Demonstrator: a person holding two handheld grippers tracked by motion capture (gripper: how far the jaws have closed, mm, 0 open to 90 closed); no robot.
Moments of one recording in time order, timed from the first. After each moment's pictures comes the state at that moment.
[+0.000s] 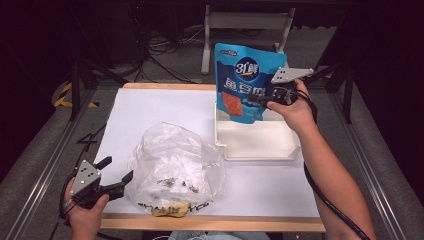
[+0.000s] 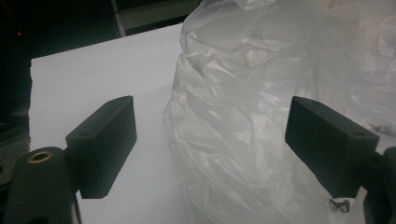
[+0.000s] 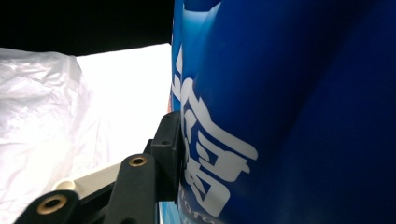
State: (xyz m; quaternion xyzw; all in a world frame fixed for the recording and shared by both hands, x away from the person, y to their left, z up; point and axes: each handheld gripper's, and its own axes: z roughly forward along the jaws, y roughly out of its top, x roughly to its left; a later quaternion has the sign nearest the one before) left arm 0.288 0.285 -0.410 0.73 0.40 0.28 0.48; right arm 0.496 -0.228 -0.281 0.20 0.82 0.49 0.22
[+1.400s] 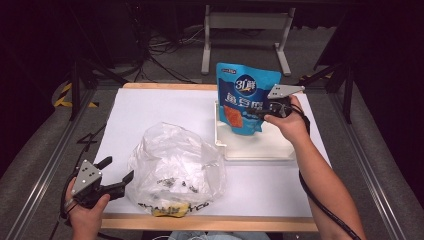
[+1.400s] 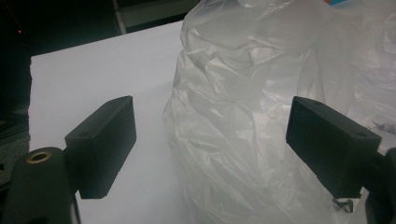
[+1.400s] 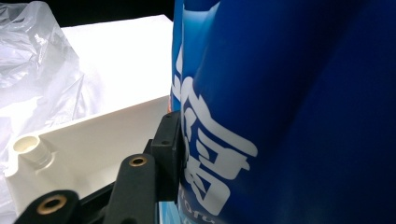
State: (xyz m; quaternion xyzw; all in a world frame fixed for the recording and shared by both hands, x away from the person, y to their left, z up) left arm 0.290 0.283 -0.411 0.73 0.40 0.28 0.48; right arm 0.507 -0.237 -0.343 0.21 0.83 0.48 0.21
